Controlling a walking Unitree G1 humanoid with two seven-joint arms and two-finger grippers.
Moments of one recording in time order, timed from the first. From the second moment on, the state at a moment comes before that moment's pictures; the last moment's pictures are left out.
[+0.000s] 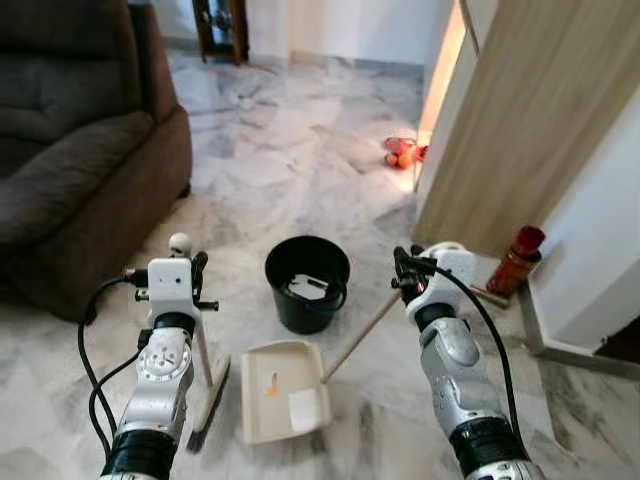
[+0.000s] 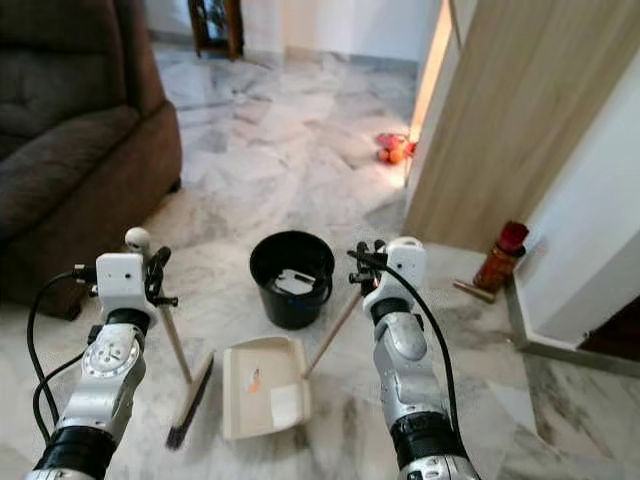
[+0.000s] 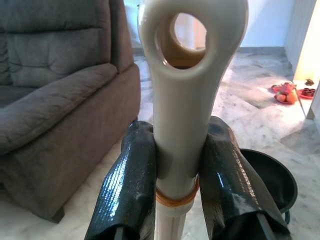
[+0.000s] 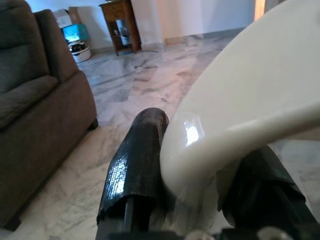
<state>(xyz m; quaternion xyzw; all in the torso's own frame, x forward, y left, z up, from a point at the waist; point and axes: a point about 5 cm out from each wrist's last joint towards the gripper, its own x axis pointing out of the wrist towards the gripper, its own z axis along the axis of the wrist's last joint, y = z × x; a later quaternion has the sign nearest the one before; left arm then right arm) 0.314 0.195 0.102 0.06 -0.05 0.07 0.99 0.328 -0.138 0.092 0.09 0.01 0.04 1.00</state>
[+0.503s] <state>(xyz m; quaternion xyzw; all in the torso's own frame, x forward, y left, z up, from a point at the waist) 0.314 0.192 0.102 0.06 -0.05 0.06 0.99 0.330 -0.152 0.122 0.05 -0.06 0.03 1.00</state>
